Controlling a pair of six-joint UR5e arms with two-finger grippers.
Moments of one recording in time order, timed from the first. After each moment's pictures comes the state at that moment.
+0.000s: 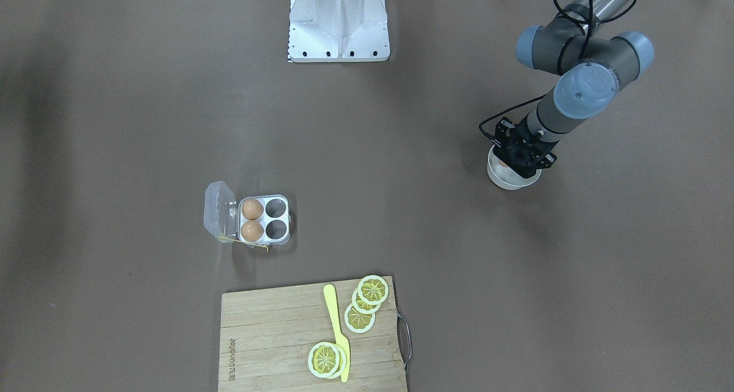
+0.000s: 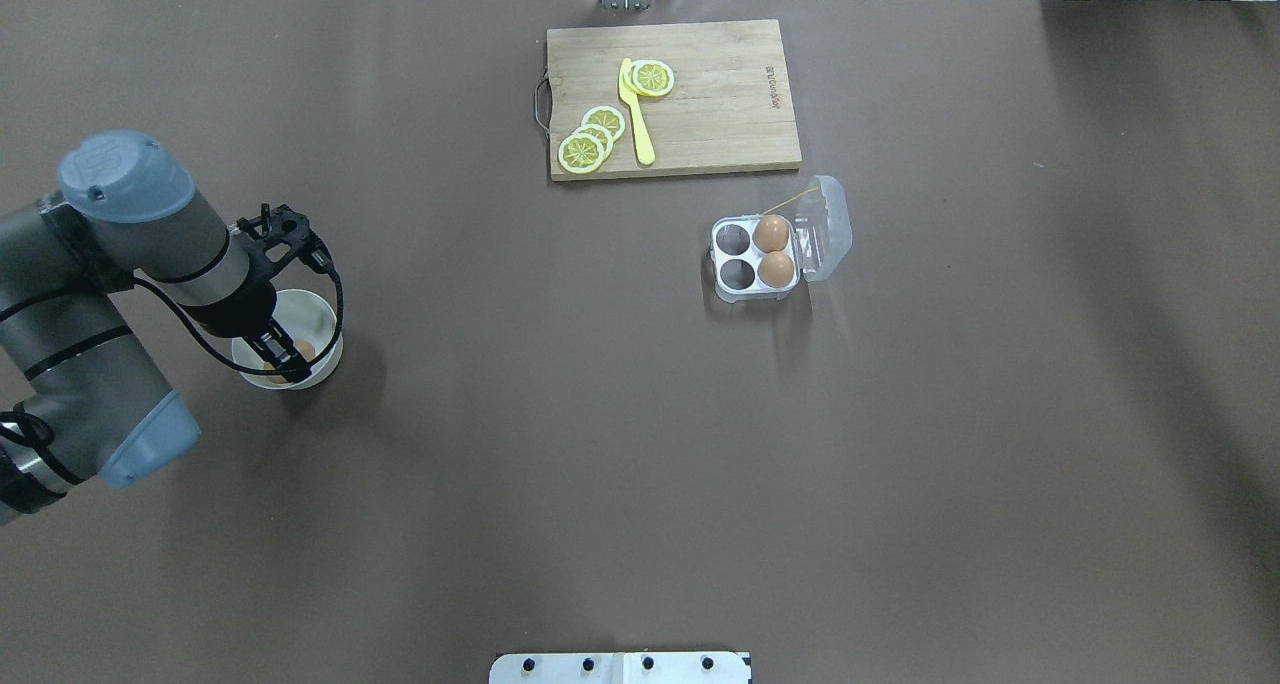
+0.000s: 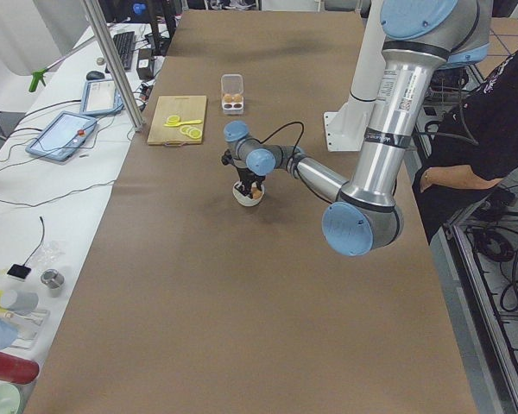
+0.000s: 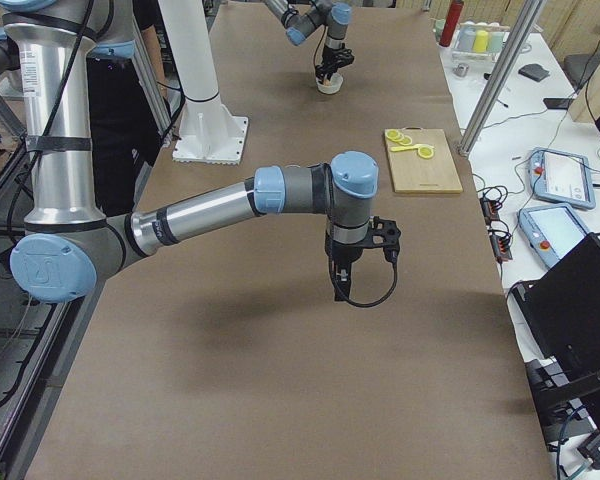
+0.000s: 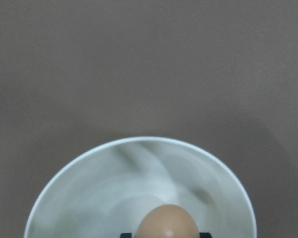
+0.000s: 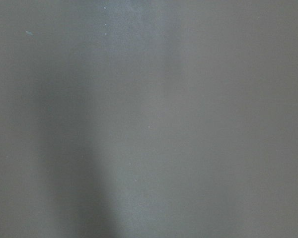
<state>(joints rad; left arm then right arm) -0.76 -1.84 -1.70 -1.71 -2.21 -0.15 1.55 -1.56 1.92 -1.88 2.24 0.04</state>
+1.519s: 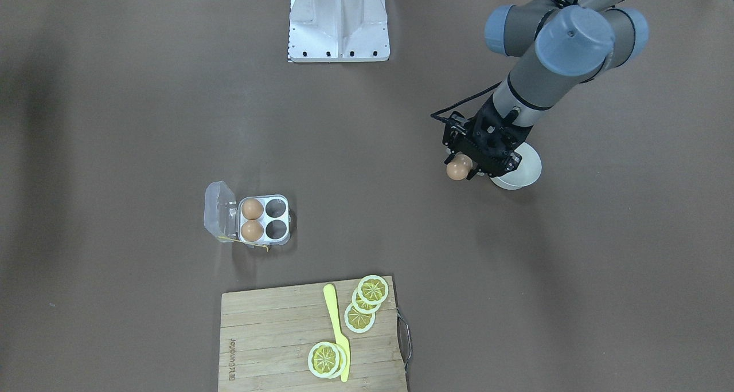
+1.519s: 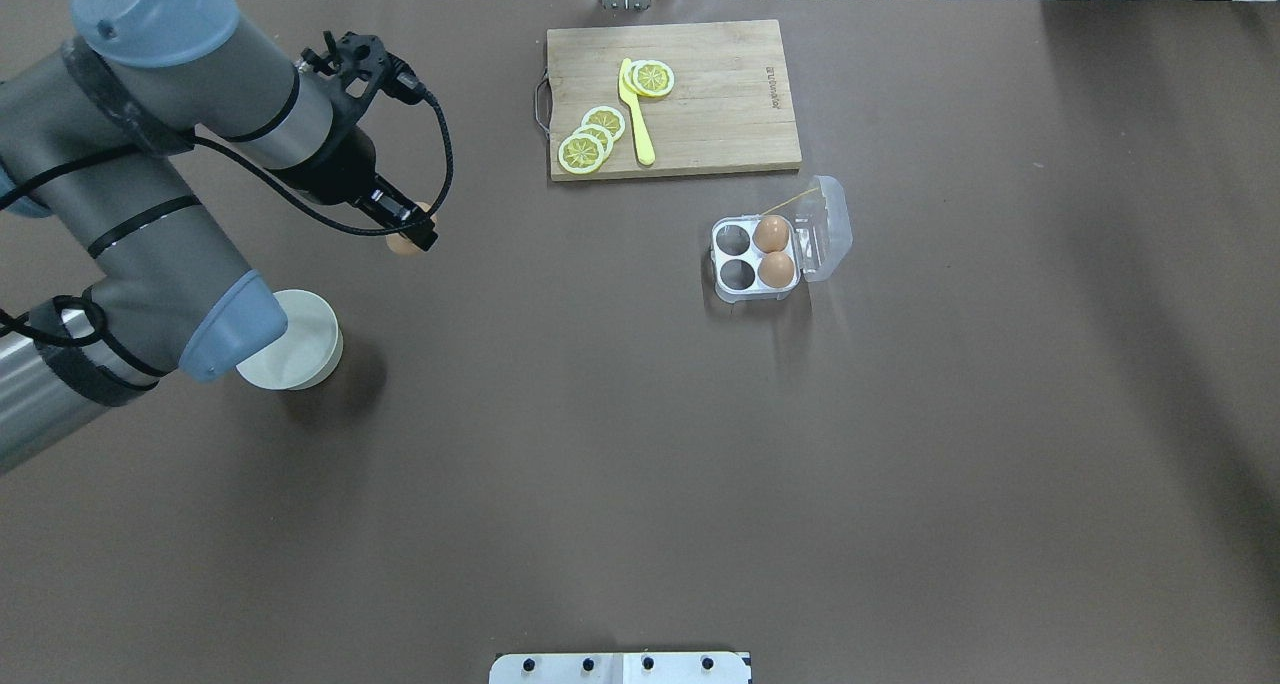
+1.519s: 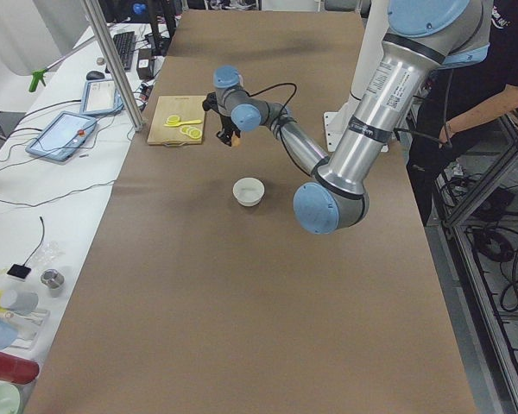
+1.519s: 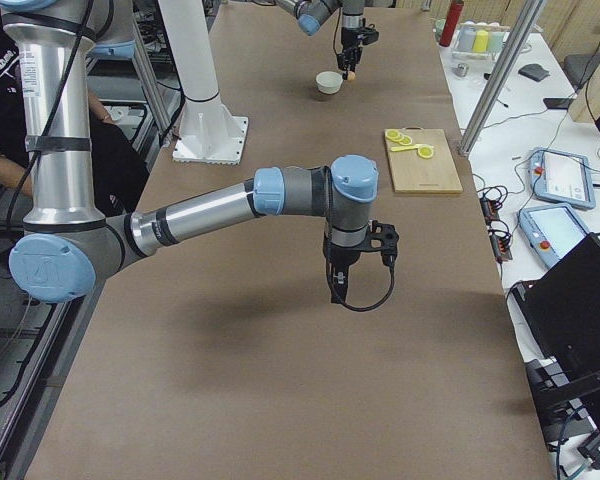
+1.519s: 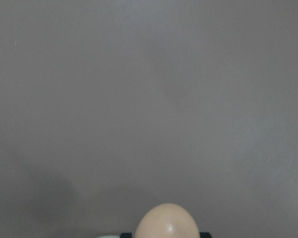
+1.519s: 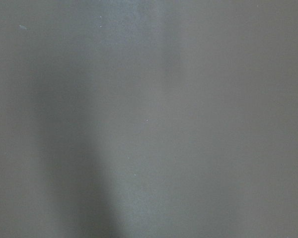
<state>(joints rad) -0.84 -2.13 -1.71 -1.77 -2.21 -0.46 1.55 -1.57 1.91 -1.90 2.24 0.04</state>
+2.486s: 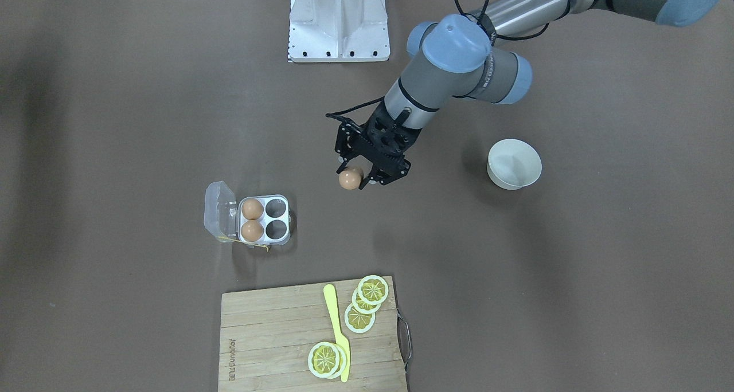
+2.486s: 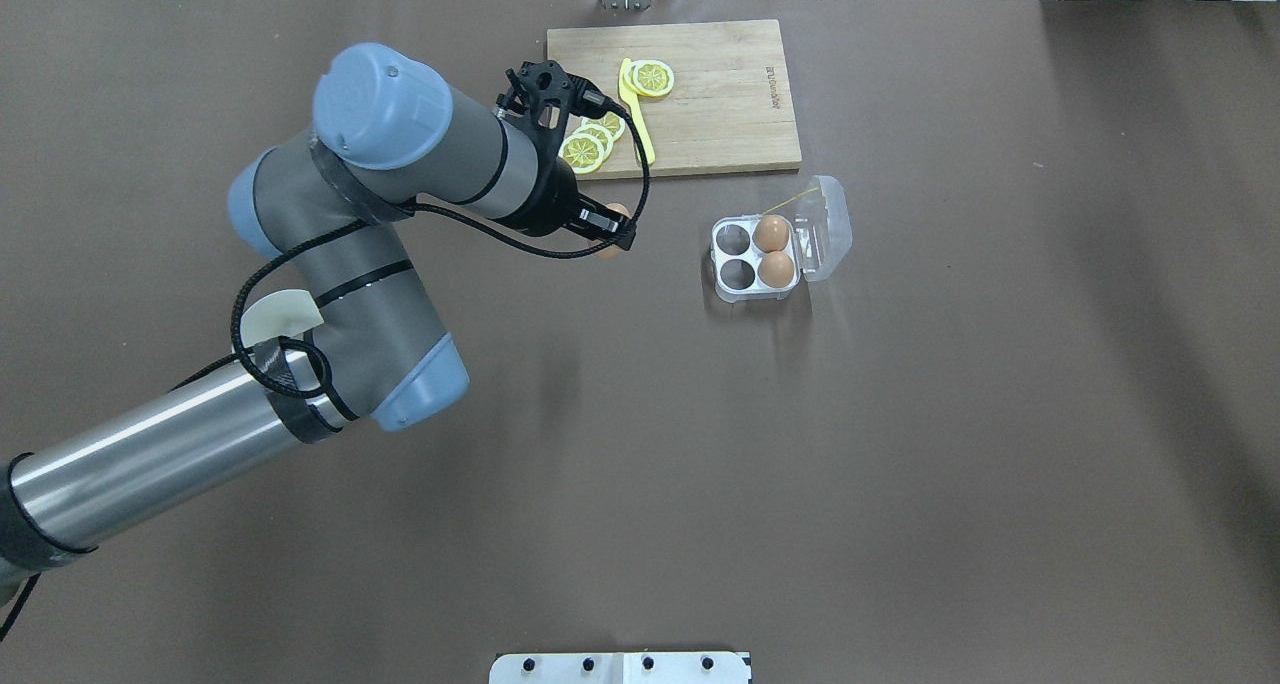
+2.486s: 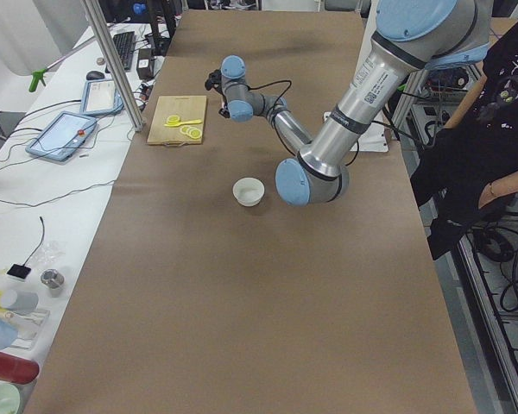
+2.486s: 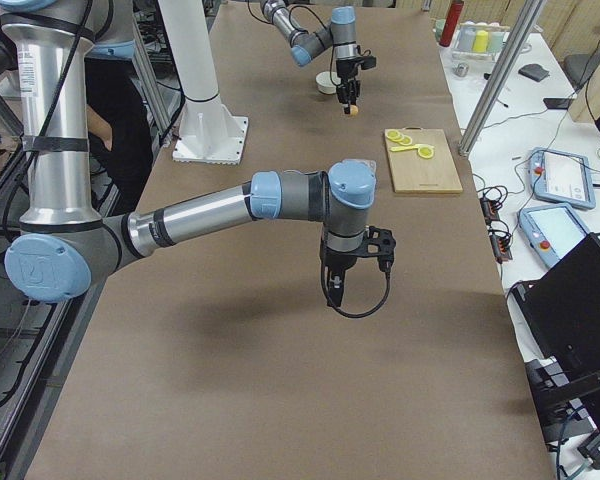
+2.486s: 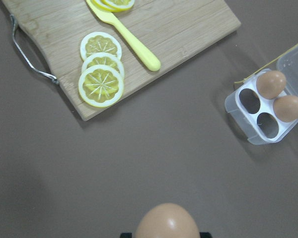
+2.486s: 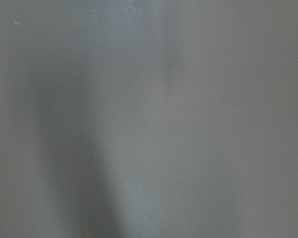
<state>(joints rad) -0.64 -2.34 -1.49 -2.16 -1.96 -0.82 1.56 -1.58 1.91 -1.91 2.25 0.04</state>
